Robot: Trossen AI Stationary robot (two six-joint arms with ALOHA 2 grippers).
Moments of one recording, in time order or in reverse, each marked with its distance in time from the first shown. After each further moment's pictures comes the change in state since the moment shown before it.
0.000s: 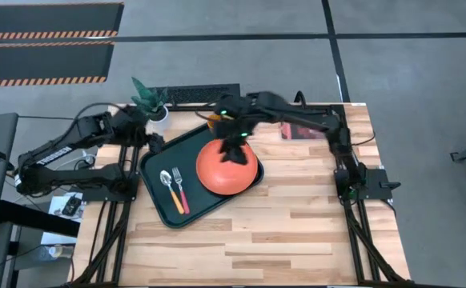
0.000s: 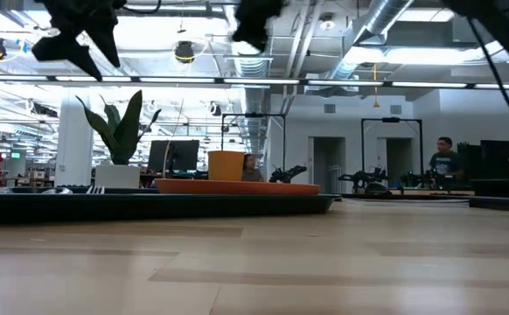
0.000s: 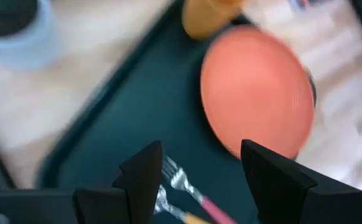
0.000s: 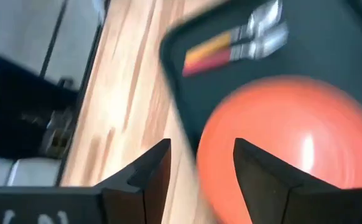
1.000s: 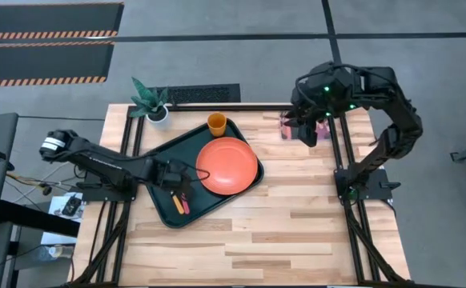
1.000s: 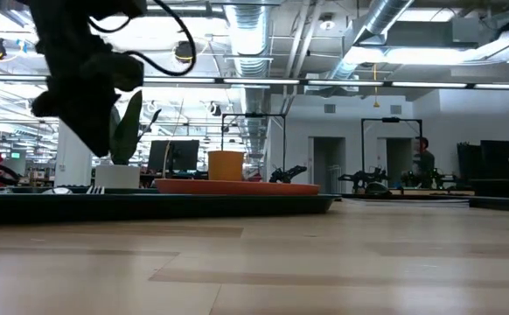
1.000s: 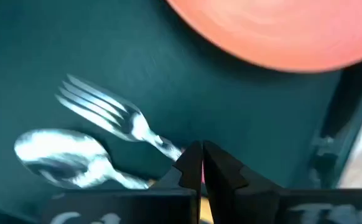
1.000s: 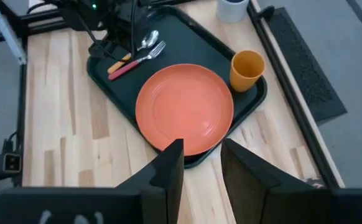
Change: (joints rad) left arm -0.649 0.484 -0.229 0.331 -0.206 -0.406; right arm 0.035 -0.529 -0.004 -0.330 0.505 0.242
